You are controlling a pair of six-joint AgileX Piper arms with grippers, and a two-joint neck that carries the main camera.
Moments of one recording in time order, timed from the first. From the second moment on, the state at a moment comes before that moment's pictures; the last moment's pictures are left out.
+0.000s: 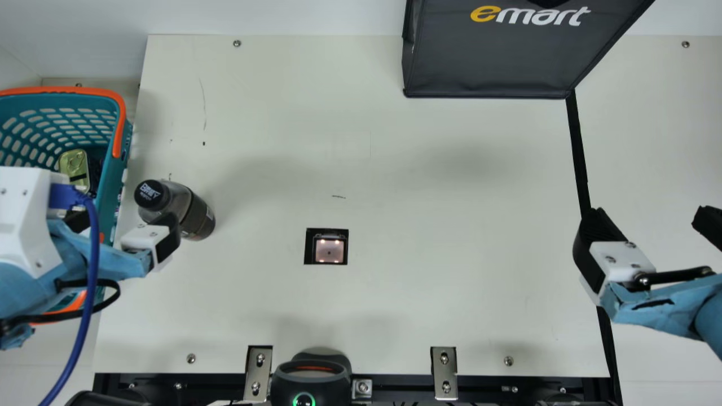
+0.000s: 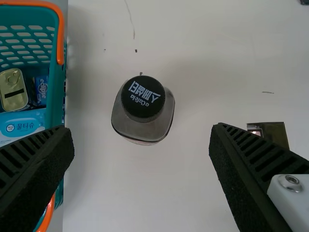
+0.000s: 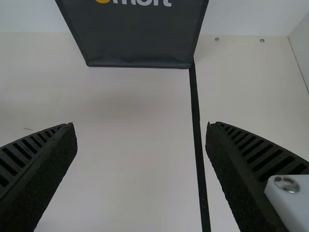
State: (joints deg) left arm -11.4 48.4 -48.4 0.0 57.4 -6.1; right arm 0.6 42.6 -69.8 -0.7 70.0 0.0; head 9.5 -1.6
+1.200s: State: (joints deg) left arm -7.1 56.3 -38.4 -4.8 34.9 0.0; right arm 0.6 42.6 -69.8 -0.7 70.0 0.0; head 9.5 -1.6
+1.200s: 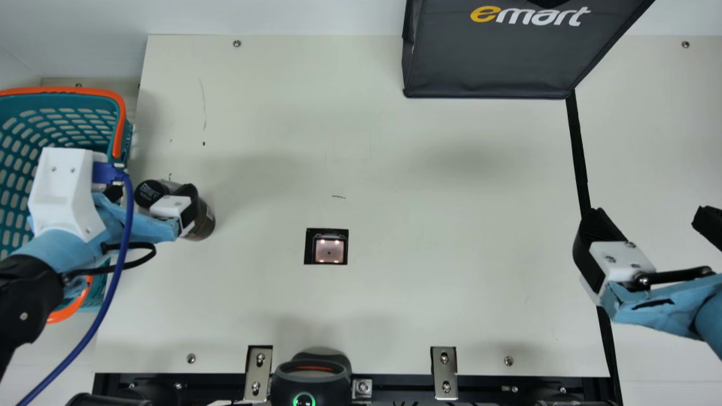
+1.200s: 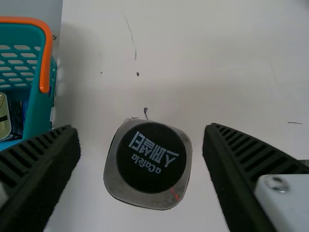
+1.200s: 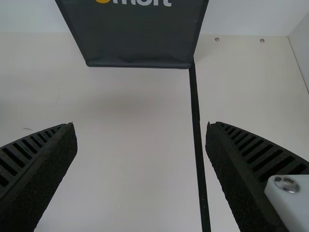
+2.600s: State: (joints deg) left arm -33.6 57.3 -54.7 10.6 55.5 -29.9; right arm 0.6 42.6 -69.8 -0.7 70.0 0.0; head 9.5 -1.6
